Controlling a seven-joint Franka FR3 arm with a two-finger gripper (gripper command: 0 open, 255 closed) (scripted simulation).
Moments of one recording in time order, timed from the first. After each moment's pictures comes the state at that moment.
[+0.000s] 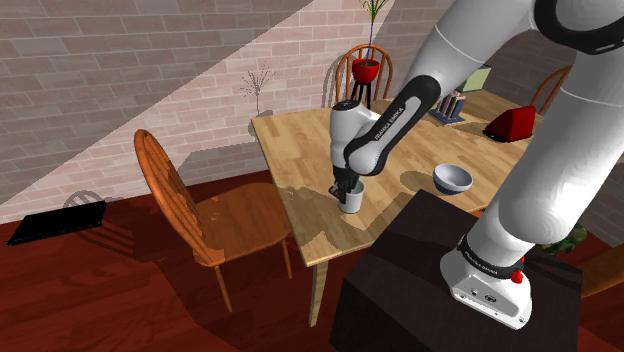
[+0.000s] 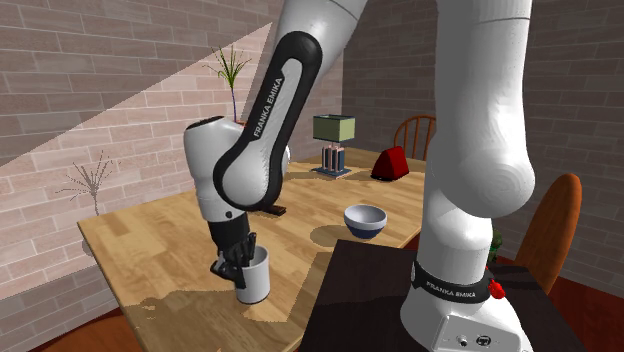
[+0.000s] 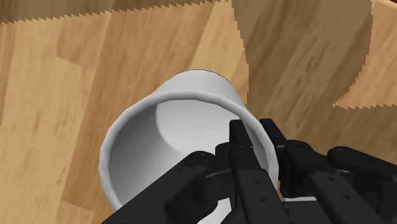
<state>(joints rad) 0.01 0.09 0.12 -2.62 -0.13 2.62 0.29</state>
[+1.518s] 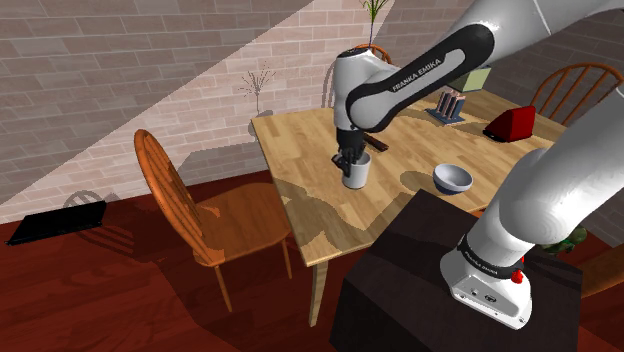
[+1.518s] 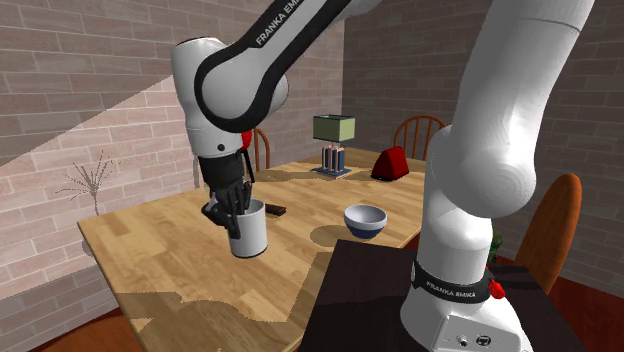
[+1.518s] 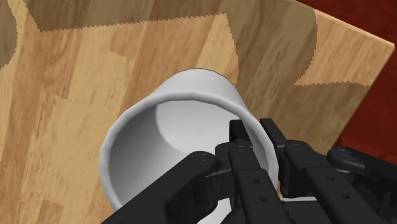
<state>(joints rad) 0.02 -0.21 0.13 -2.56 -0.03 2.26 0.21</state>
